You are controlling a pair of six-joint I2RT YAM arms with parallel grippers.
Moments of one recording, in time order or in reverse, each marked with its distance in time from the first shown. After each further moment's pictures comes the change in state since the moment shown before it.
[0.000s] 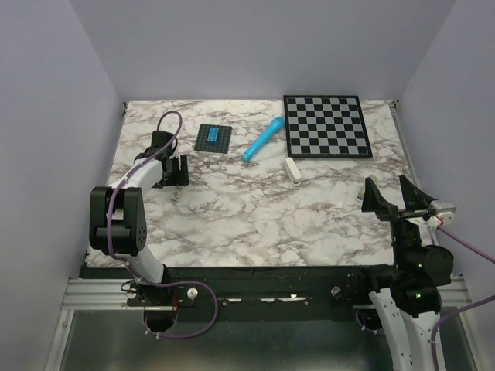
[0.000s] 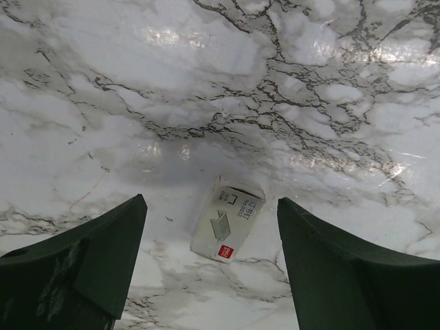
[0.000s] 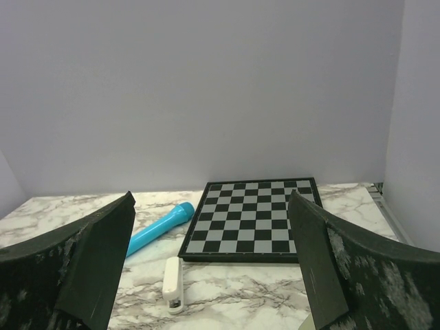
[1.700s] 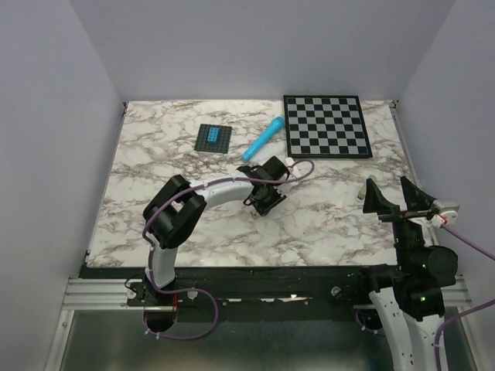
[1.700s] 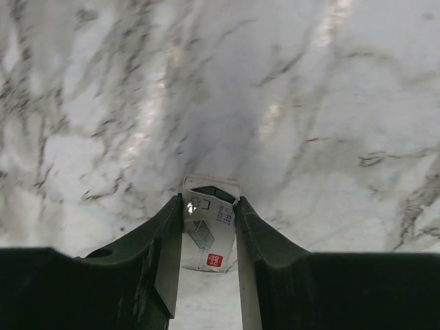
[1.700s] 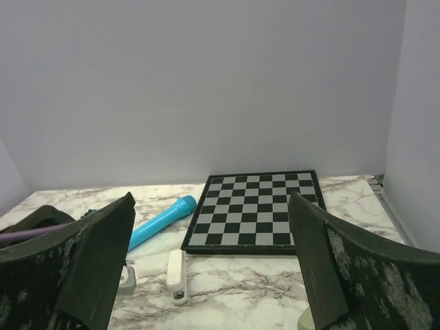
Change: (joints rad) left arm -0.772 0.297 0.272 -0.075 0.152 0.261; right arm 0.000 0.007 0.042 -0.066 -0.001 0.008
